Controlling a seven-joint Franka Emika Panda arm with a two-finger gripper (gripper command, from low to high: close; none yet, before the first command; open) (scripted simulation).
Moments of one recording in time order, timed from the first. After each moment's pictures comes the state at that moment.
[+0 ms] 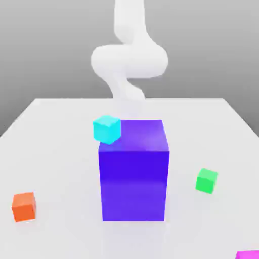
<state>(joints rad) 0.07 -0.71 -0.03 -2.28 0.03 2.31 0.70</state>
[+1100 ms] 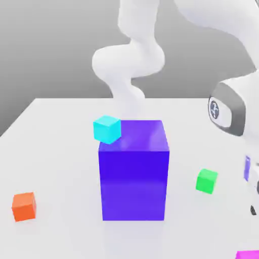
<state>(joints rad) 0.49 0.44 -0.05 -2.08 0.08 2.54 -0.39</state>
